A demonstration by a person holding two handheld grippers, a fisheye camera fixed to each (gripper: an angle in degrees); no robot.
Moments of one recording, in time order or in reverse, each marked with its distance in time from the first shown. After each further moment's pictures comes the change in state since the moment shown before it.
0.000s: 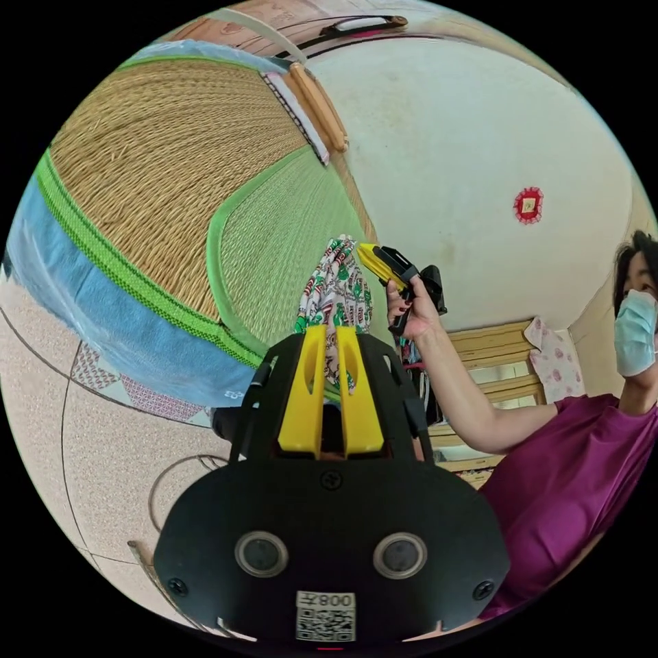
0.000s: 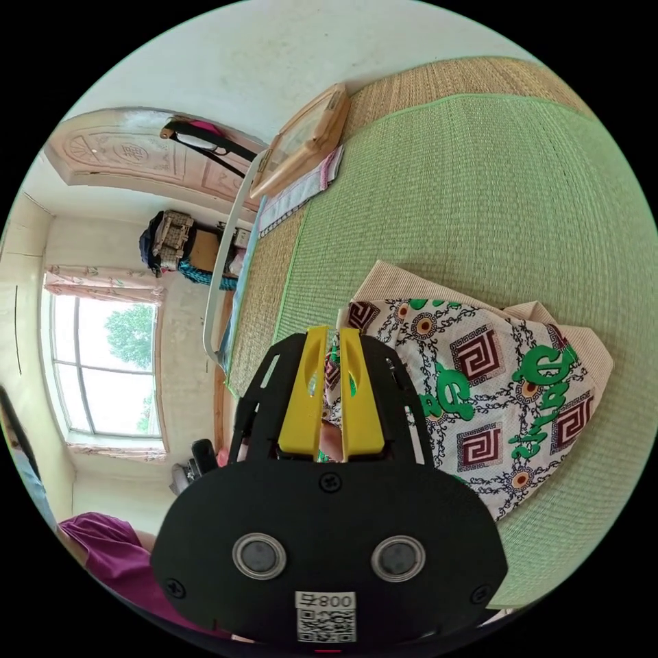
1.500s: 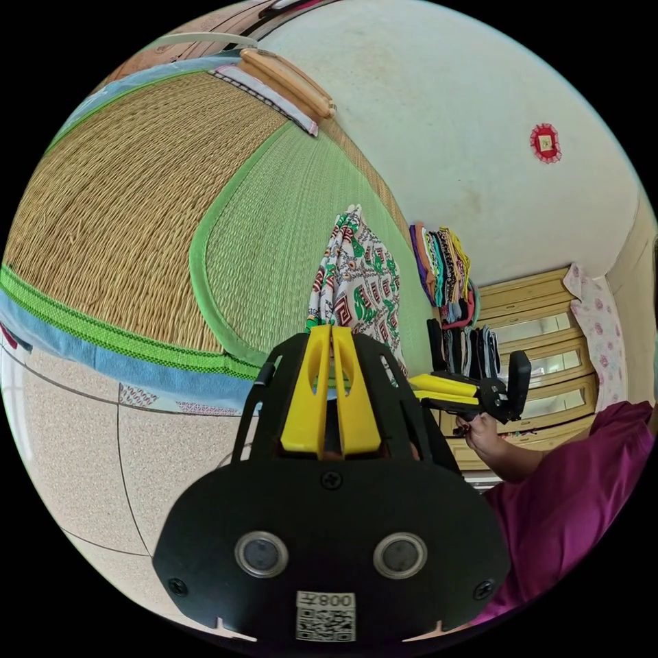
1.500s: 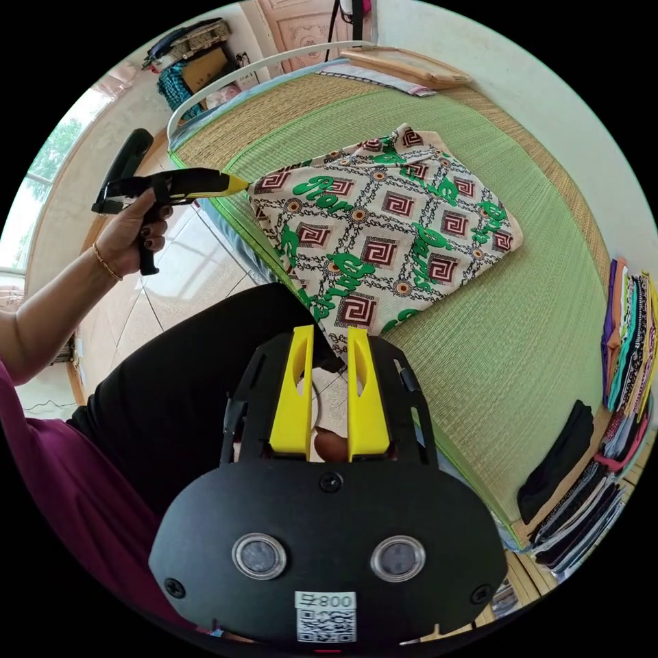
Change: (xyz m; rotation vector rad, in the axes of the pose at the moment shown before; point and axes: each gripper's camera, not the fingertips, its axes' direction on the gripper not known) left arm 0.053 0.005 0.056 -0.161 -0.177 0.126; right arm -0.202 0.272 0.011 -0.351 0.693 -0.463
